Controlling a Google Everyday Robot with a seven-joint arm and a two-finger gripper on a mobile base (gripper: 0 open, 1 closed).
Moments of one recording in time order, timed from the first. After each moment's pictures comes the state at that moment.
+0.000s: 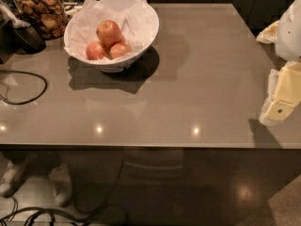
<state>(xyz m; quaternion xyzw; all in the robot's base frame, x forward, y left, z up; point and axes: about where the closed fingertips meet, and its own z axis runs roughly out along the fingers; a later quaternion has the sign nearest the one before) 0.438 -0.217 0.976 -0.60 0.78 -0.03 0.16</state>
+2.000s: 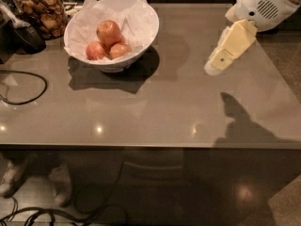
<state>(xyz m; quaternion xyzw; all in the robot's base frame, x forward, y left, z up) 0.532 -0.156 0.995 -0.53 0.80 0.08 0.26</state>
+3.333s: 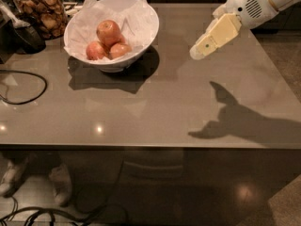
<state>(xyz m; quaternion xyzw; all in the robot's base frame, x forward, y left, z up) 0.577 -0.130 0.995 -0.49 0.79 0.19 0.33</state>
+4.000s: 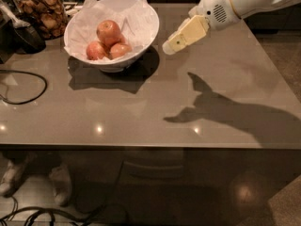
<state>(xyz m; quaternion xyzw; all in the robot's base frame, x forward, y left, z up) 0.618 -0.079 0.983 -0.47 0.76 0.23 0.38</state>
